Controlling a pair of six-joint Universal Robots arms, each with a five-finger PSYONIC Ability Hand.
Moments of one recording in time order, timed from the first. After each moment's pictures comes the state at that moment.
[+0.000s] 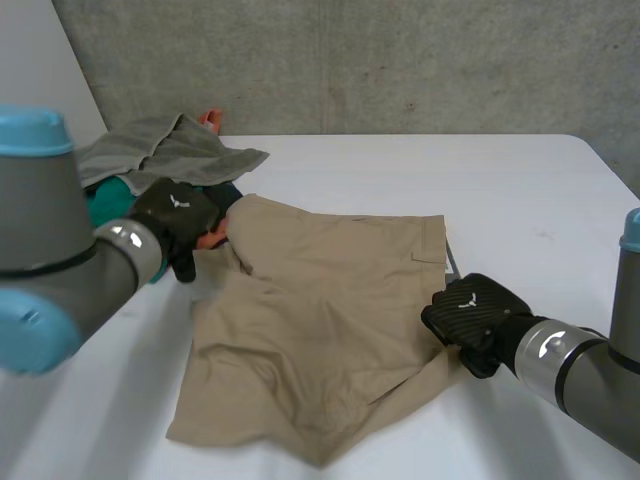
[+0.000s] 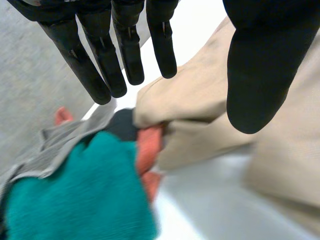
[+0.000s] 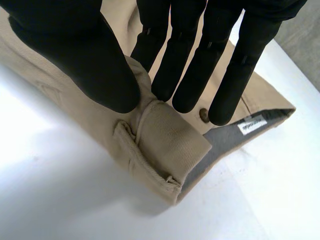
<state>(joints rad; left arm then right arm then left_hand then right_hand) 4.32 -1.90 -1.43 2.95 -1.51 3.71 1.91 -1.34 1.77 0.19 1.26 2.42 0.54 0.55 0.55 0.54 0.37 1.14 1.19 1.19 1.20 0.99</state>
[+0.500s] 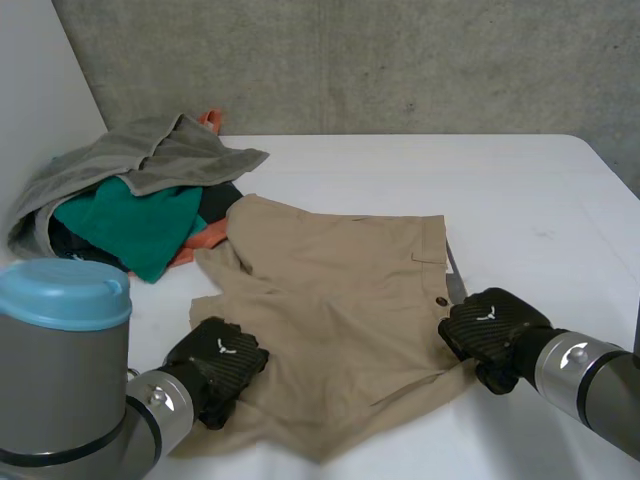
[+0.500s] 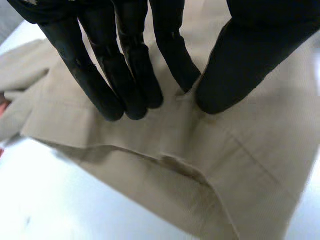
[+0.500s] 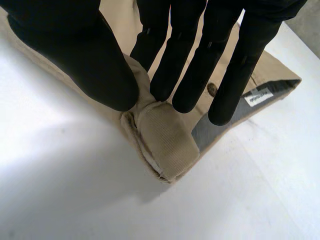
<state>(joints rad) 4.13 -1.82 -1.82 2.98 -1.54 3.70 1.86 -1.39 1.83 0.23 1.27 2.42 1.17 1.17 1.16 1.17 0.98 1.14 1.20 1.19 1.20 1.00</state>
